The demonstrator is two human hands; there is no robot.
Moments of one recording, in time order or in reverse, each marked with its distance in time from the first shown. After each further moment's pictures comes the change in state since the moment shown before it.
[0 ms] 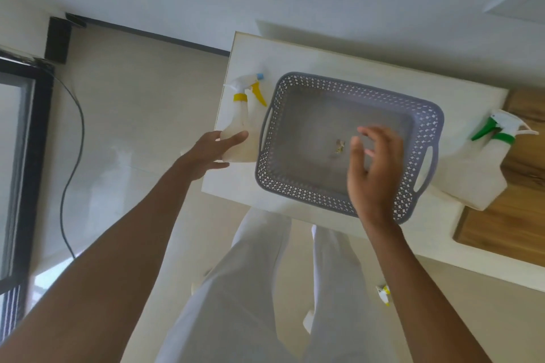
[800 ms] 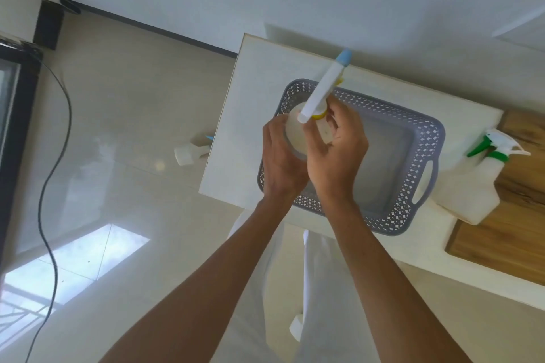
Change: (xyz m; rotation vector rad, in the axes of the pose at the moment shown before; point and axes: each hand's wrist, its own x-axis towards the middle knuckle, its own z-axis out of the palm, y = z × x) left_hand -0.061 0.043 0.141 -0.010 0.533 0.670; right_hand 0.017 -0.086 0.052 0.189 0.045 -0.046
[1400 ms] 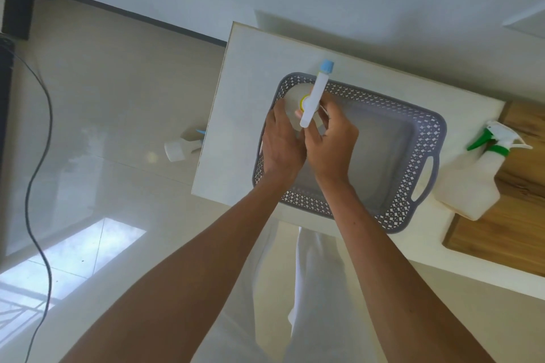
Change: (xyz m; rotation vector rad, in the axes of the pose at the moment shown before) left_hand 0.046 -0.015 0.024 0.256 -0.167 -0.085; right_hand 0.023 0.055 0.025 -0.070 -0.120 0.017
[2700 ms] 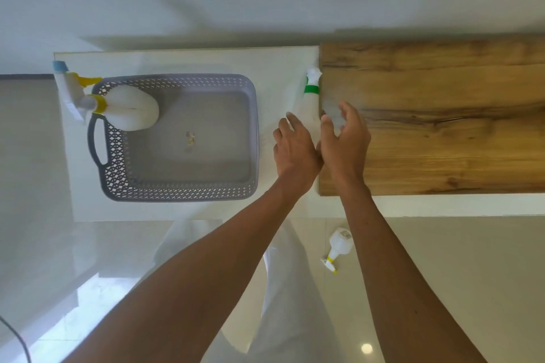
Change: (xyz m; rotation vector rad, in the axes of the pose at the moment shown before) left_hand -0.160 0.182 0.262 0.473 -0.364 0.152; right_hand -0.027 0.168 -0.305 -0.090 0.241 0.502
